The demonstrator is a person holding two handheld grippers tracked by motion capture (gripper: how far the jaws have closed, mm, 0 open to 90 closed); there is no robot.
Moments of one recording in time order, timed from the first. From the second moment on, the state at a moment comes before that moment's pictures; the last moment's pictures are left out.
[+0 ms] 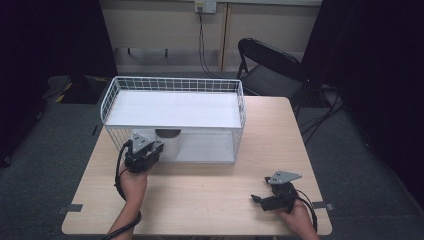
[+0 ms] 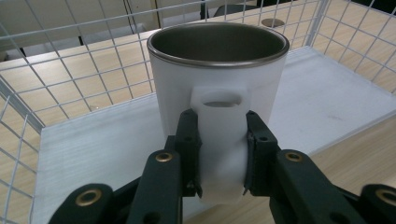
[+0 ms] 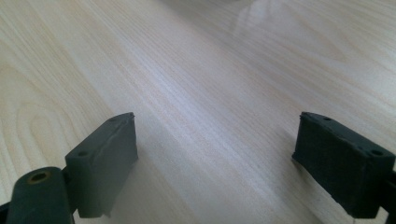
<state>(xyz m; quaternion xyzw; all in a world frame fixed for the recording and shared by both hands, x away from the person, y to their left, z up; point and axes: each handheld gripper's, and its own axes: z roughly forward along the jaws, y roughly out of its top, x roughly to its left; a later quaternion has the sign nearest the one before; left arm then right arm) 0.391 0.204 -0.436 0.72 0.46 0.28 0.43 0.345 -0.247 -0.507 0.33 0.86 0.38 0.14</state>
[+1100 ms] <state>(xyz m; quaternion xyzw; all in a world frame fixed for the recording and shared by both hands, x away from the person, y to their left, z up) 0.391 0.208 -0.449 0.72 0.48 0.26 0.42 0.345 -0.247 -0.507 0.33 0.86 0.38 0.14</state>
